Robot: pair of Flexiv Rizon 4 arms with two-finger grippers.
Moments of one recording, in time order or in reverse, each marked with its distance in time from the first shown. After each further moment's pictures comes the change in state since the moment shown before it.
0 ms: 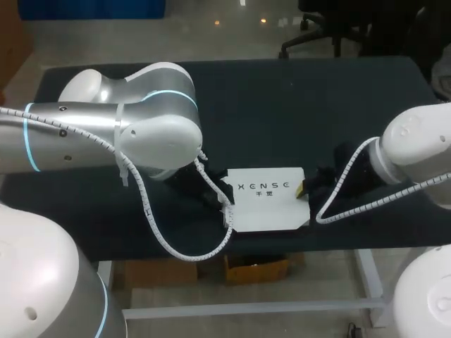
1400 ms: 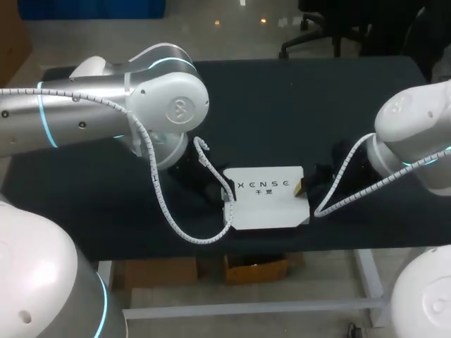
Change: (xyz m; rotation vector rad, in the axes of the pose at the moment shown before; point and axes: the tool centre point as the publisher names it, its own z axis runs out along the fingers) left arm 0.008 -0.007 0.000 -0.087 0.015 -0.064; right arm 0.006 0.002 0.000 0.029 -0.002 0.008
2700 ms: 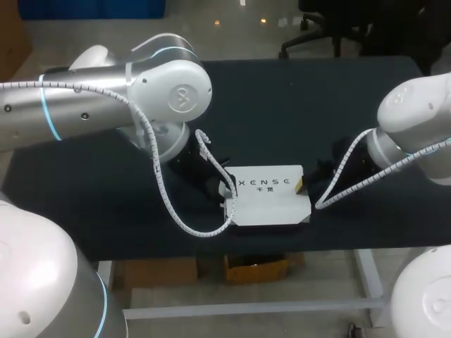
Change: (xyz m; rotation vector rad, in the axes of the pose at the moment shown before) left arm 0.009 0.000 -0.011 -0.017 -0.015 -0.012; right arm -0.003 0.007 -0.001 0.045 0.002 0.025
